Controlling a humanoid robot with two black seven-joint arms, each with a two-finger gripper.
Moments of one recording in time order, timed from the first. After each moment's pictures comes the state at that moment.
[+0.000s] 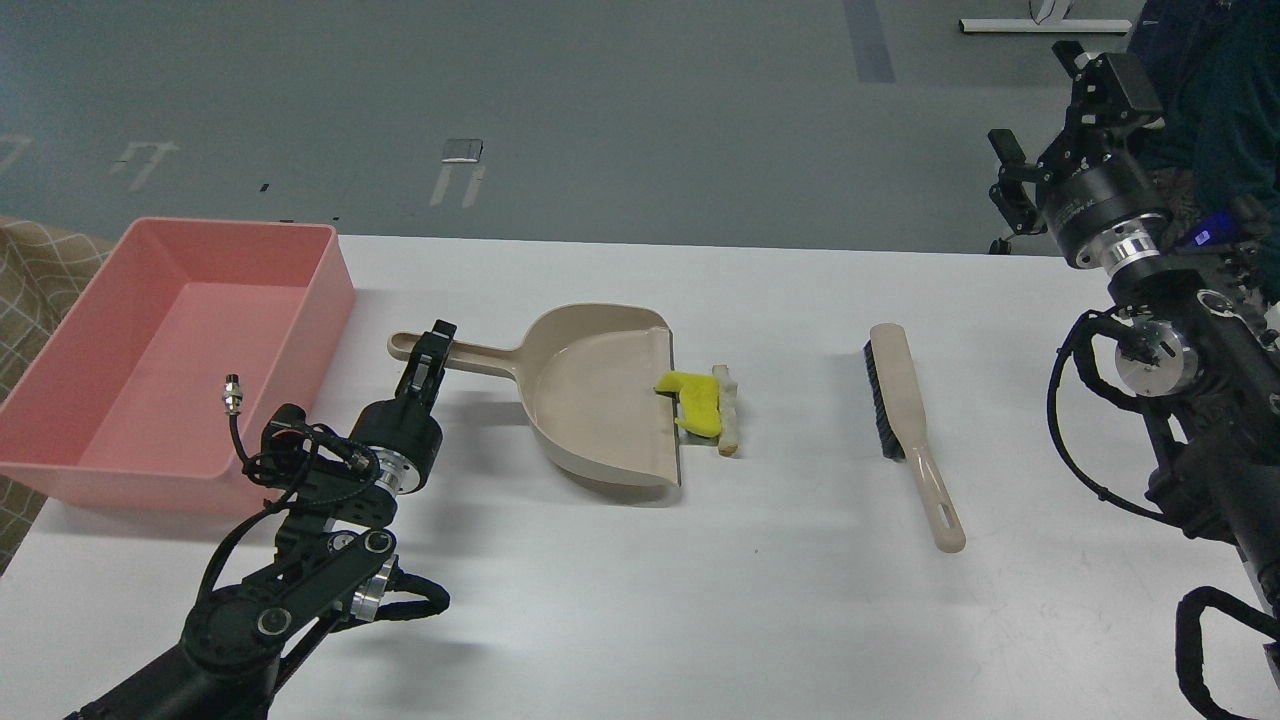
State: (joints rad) left arm -0.24 0.24 -0.87 -1.15 1.15 0.45 -0.18; right arm 0.71 -0.22 1.26 0.76 -0.82 0.27 0.24
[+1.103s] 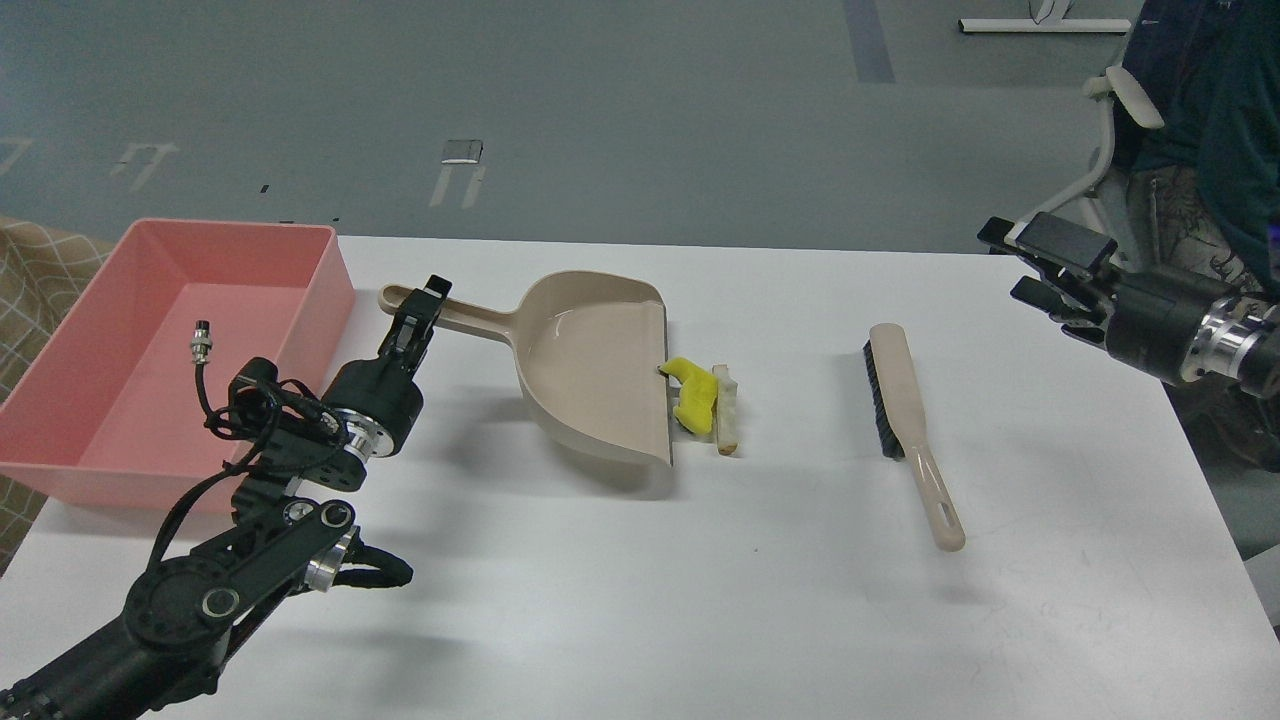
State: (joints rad) left arm -0.26 0.38 -0.87 -1.28 1.15 0.35 -0.19; right arm 0.71 -0.95 0.53 1.39 -0.94 0.28 0.17
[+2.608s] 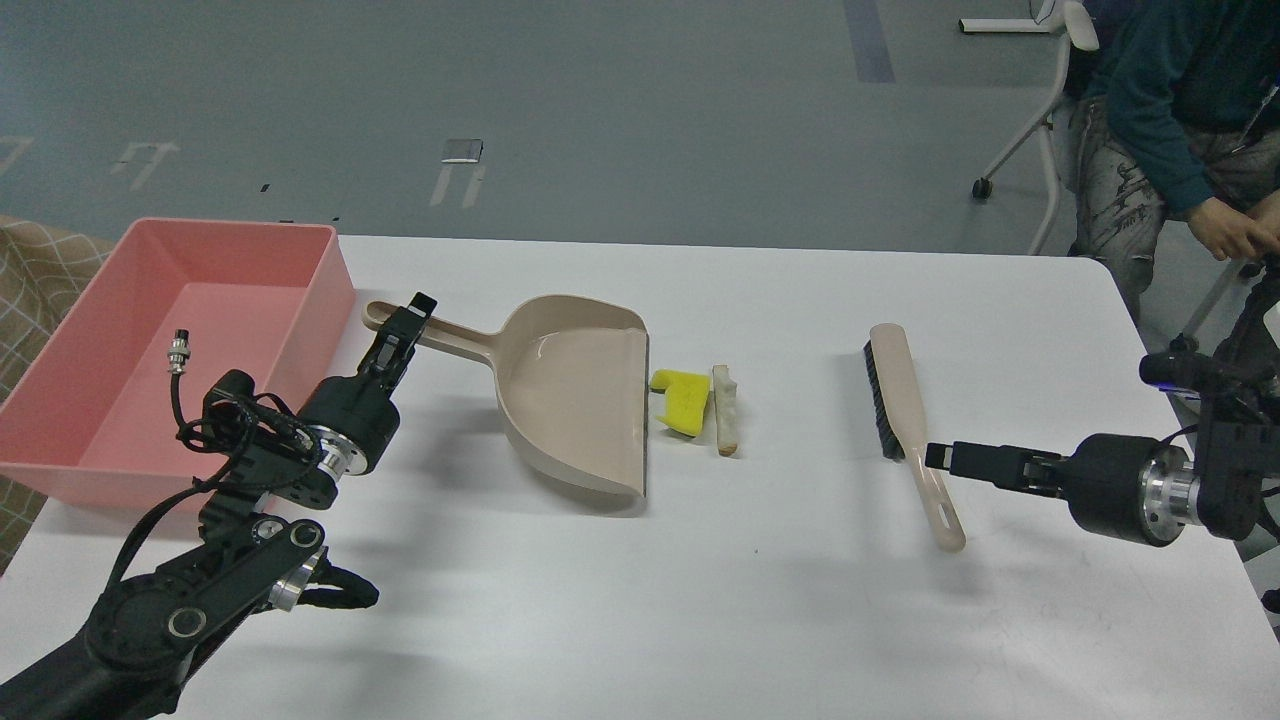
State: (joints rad) left arm -0.22 0.43 -0.87 -1.27 1.17 0.34 -0.21; right arm 0.69 -0.98 0.31 1.57 -1.21 0.32 0.02
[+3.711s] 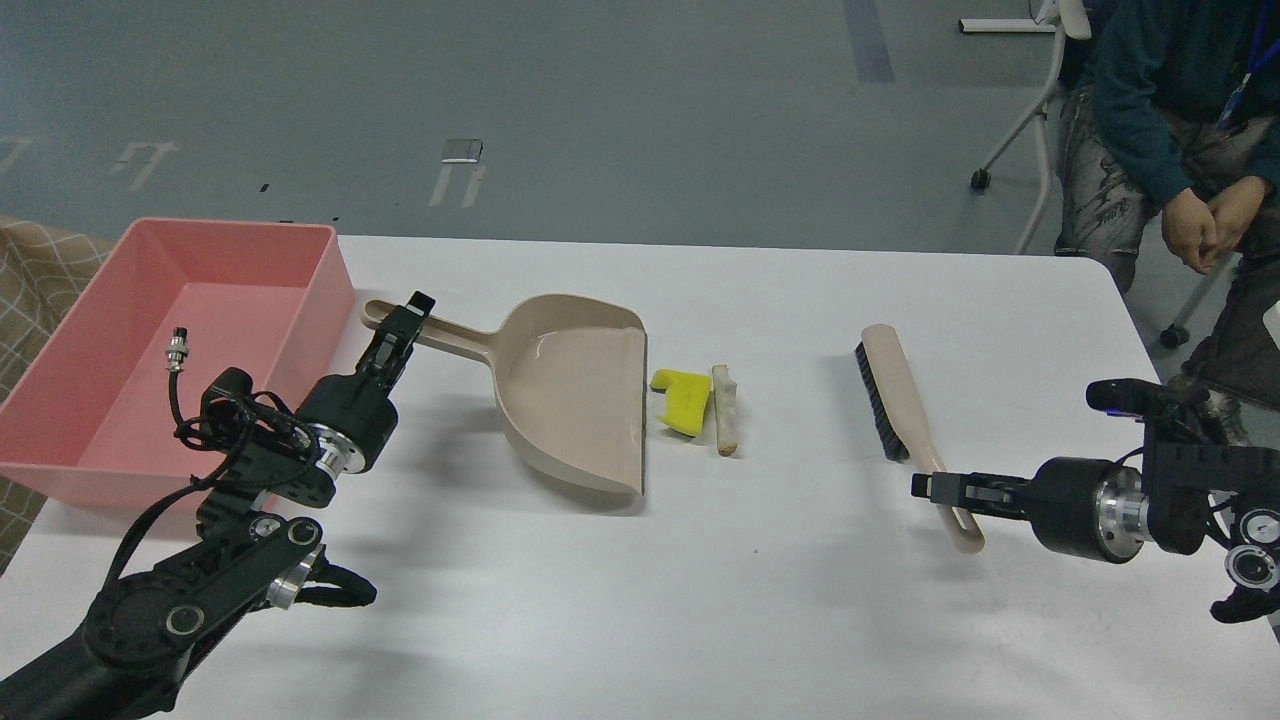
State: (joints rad) left arm -0.22 0.43 -0.87 -1.27 1.16 0.34 -0.21; right arm 0.69 -0.89 0.26 1.50 -1.25 0.32 -0.01
